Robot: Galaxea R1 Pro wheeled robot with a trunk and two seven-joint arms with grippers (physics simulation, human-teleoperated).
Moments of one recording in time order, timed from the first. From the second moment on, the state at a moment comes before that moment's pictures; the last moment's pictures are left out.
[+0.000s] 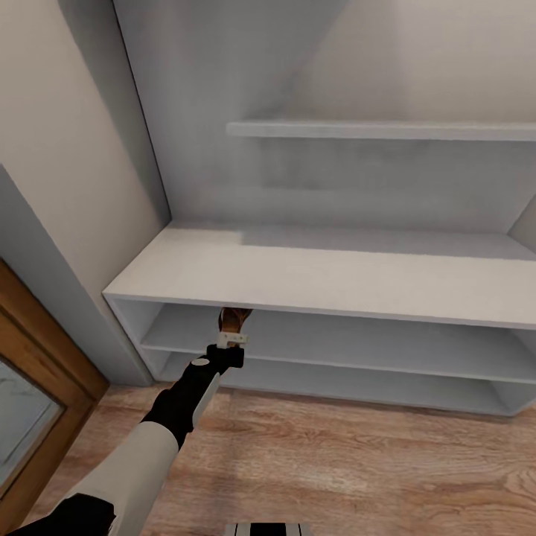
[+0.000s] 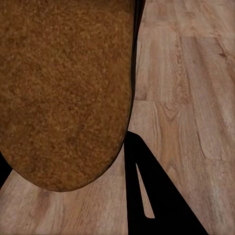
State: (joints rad) left arm -0.79 -0.14 -0.15 -0.67 0.02 0.28 0.00; right arm -0.45 -0.40 -1.63 -1.50 0.21 0.67 0.18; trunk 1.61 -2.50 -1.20
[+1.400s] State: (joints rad) left arm -0.79 -0.14 -0.15 -0.67 0.02 0.28 0.00; right arm -0.45 -0.40 -1.63 -1.50 0.21 0.67 0.18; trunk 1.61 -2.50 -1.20
